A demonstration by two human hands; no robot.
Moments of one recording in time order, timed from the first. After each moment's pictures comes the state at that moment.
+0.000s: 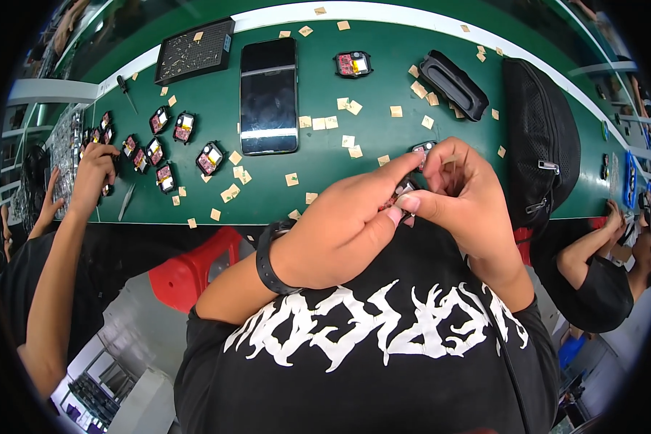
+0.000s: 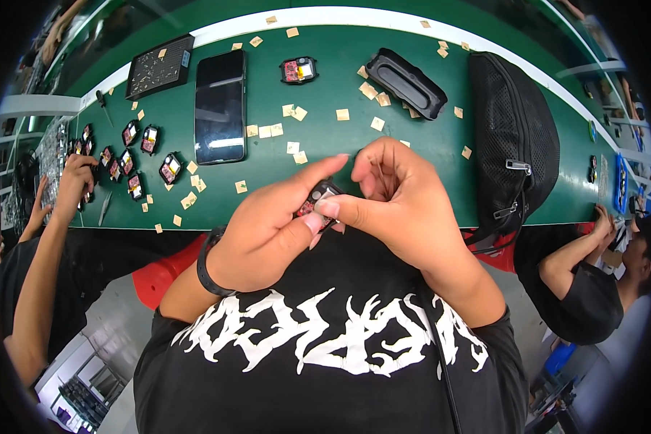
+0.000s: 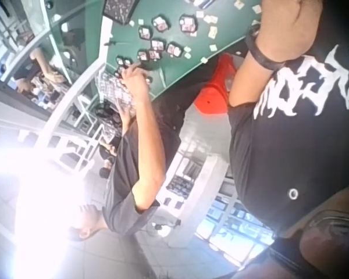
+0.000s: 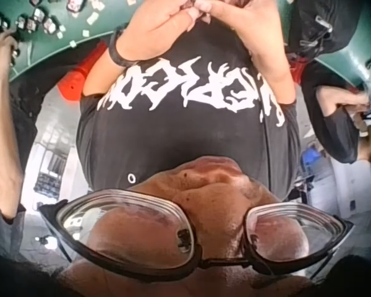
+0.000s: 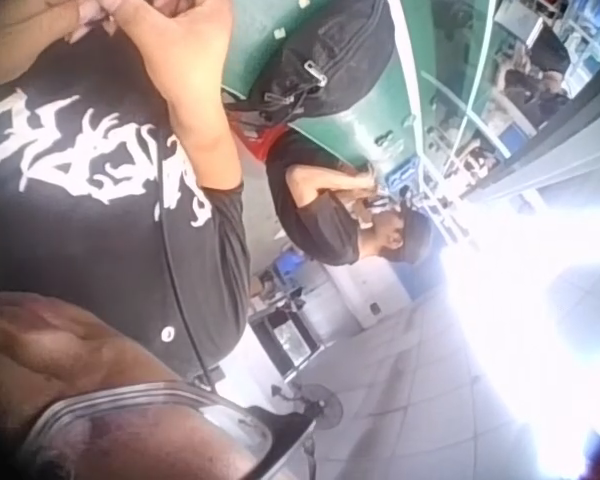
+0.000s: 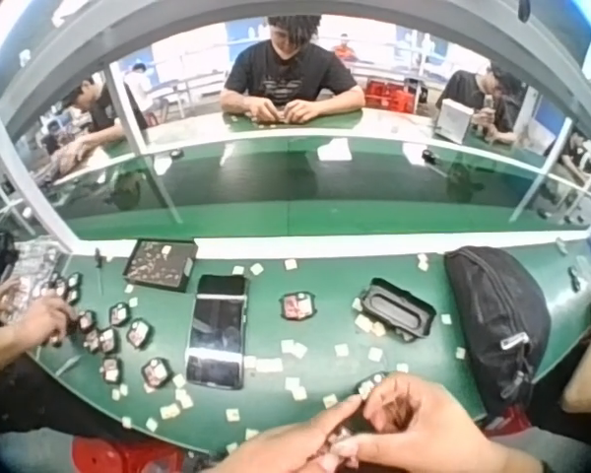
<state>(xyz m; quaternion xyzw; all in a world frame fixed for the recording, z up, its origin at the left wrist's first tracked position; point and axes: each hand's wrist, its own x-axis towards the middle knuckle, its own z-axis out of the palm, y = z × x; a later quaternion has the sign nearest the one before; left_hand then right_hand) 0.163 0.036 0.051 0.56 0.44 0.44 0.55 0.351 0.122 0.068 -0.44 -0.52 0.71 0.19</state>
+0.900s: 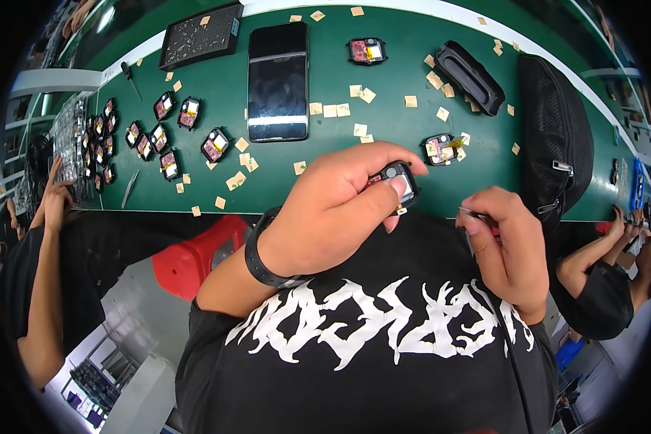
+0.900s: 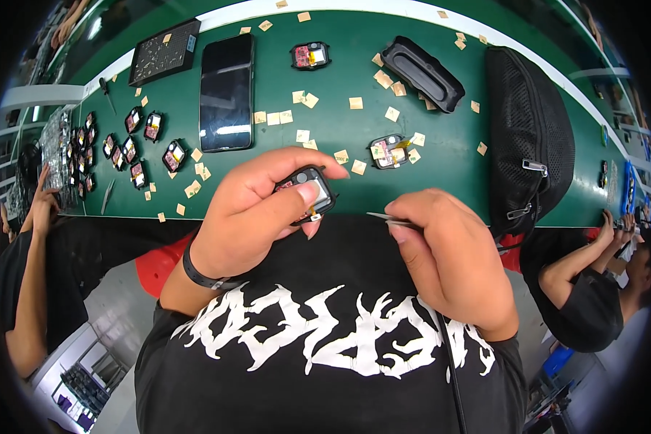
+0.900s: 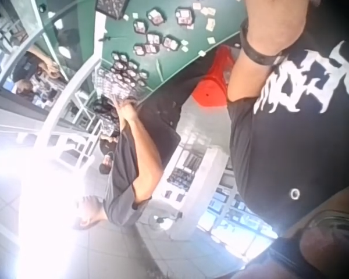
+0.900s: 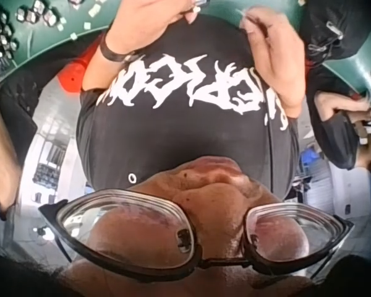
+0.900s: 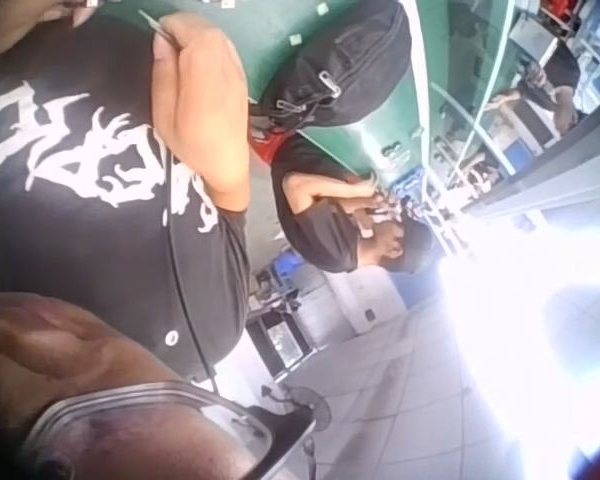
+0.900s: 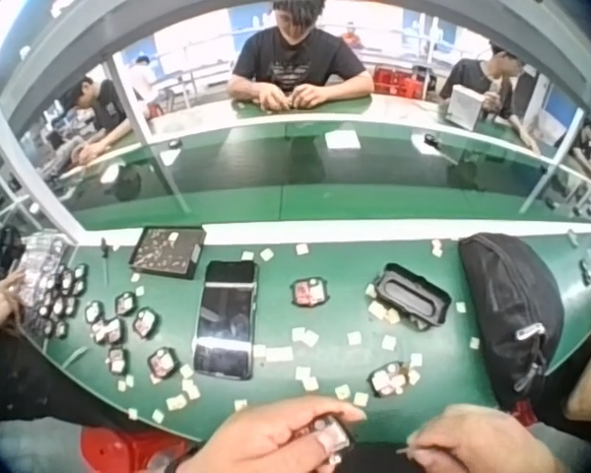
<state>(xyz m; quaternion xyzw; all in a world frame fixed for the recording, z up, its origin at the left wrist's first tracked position) 0.154 0.040 0.064 0.35 0.48 0.44 0.67 0.390 0.104 0.090 -0.34 -0.81 0.43 0.20</state>
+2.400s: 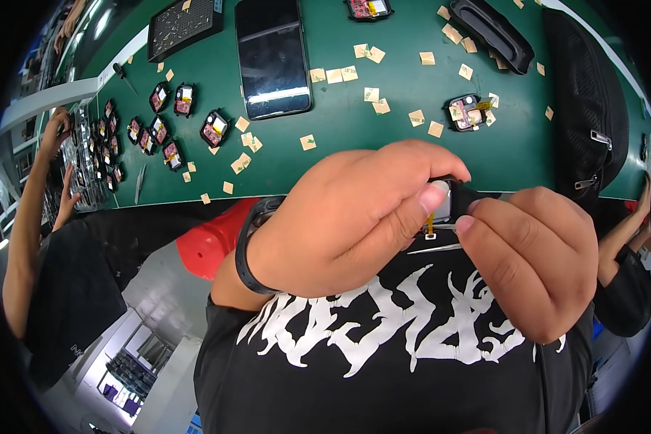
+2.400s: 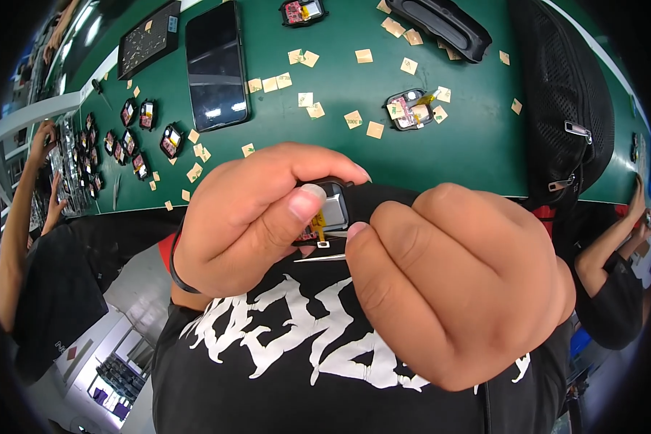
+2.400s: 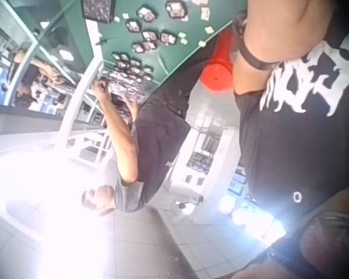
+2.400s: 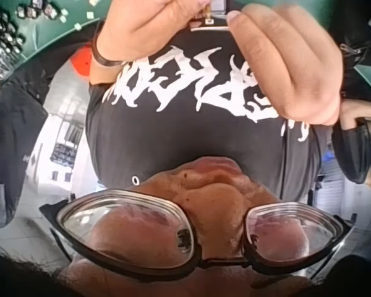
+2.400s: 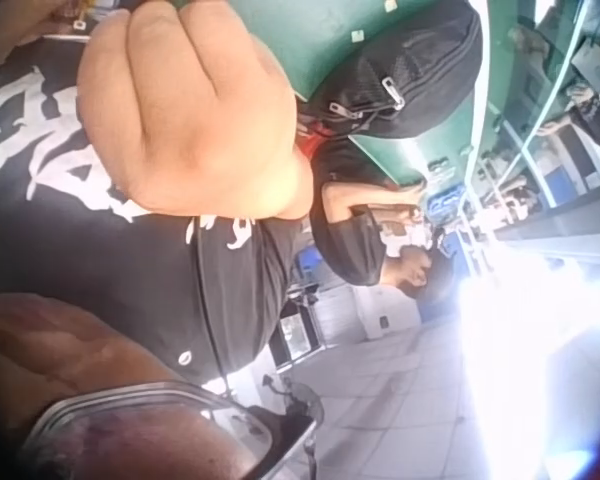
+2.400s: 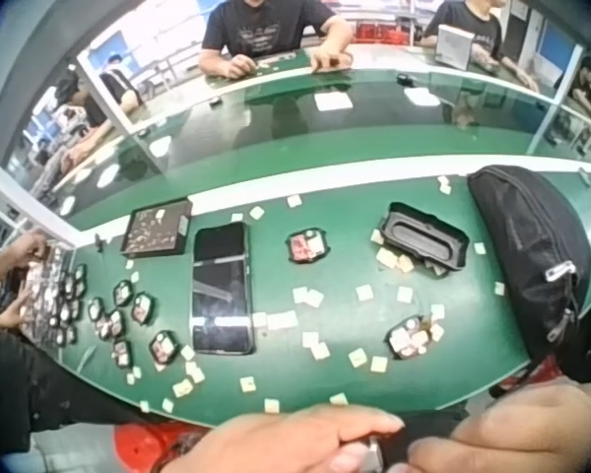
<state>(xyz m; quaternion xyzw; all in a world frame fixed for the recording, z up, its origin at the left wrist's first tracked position) 0.148 0.036 0.068 0.61 0.46 0.39 0.51 0.362 0.108 0.091 -0.09 -0.94 0.12 0.31</state>
